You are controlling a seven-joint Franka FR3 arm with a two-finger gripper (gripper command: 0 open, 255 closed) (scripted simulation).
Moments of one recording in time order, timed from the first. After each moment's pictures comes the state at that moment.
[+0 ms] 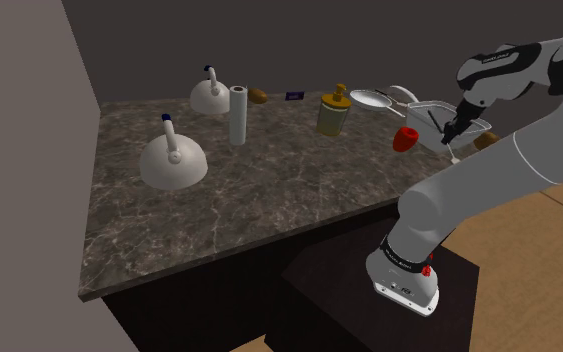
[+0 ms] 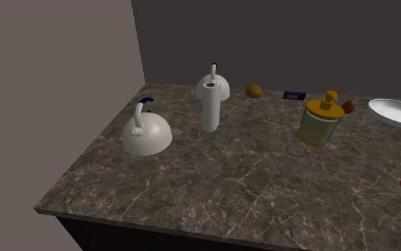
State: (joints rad) arm -0.36 -0.43 -1.05 -2.27 -0.35 2.07 -0.75
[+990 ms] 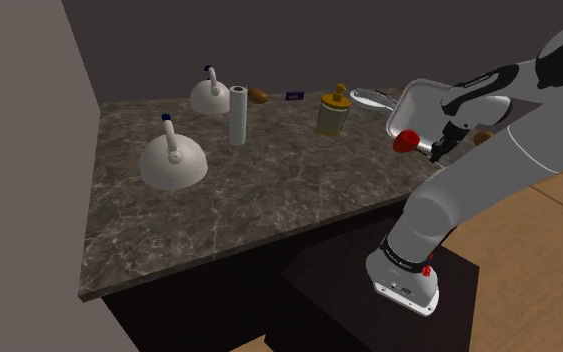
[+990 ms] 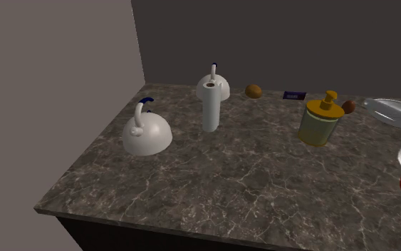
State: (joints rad) arm -0.18 -0.34 -1.30 -2.39 -0.37 2.29 -0.76
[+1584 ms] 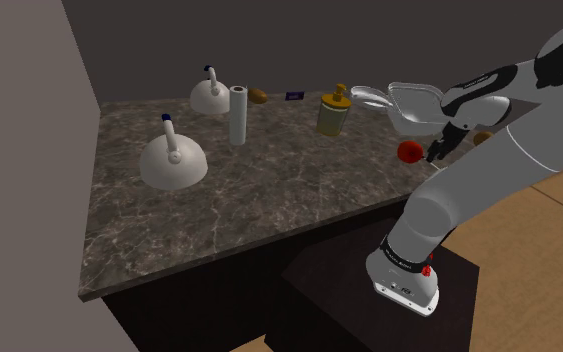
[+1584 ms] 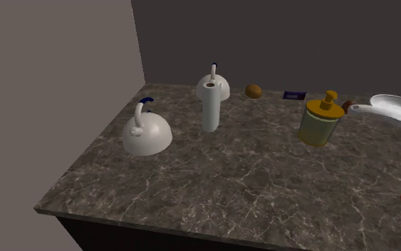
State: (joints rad) arm -0.17 -0.34 -1.32 -2.39 -0.37 2.30 -0.76
